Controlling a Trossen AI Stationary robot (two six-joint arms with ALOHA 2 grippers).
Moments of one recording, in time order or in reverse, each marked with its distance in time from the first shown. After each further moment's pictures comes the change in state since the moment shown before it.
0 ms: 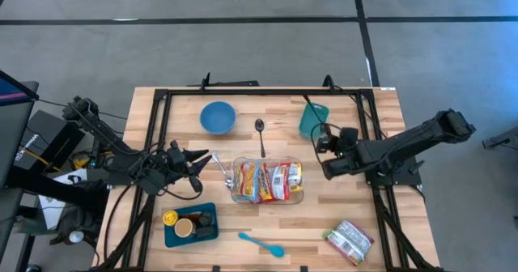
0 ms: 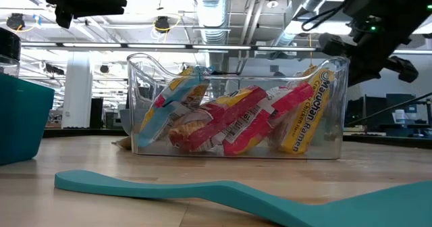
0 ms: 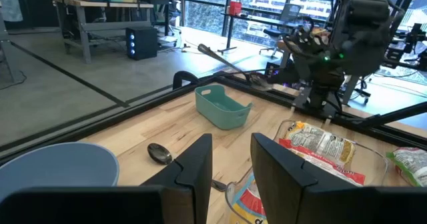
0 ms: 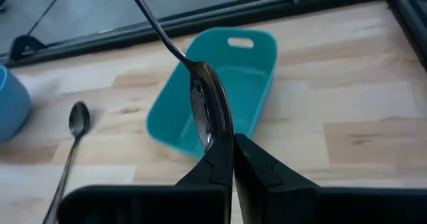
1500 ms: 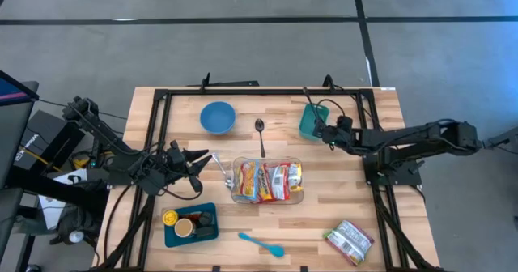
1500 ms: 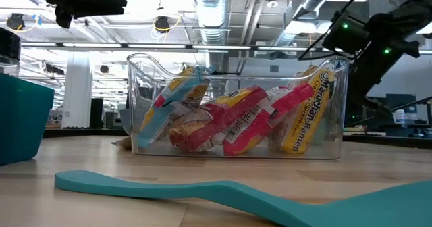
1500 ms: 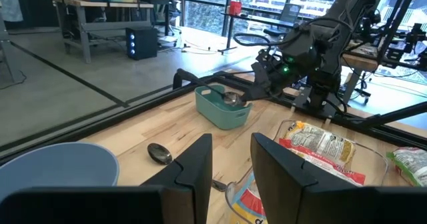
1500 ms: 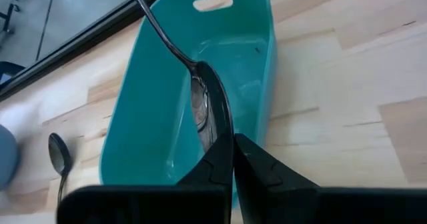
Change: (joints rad) left arm 0.000 0.000 0.000 0.000 0.000 0.000; right arm -0.460 -0.059 -0.295 0.746 -0.348 -0.379
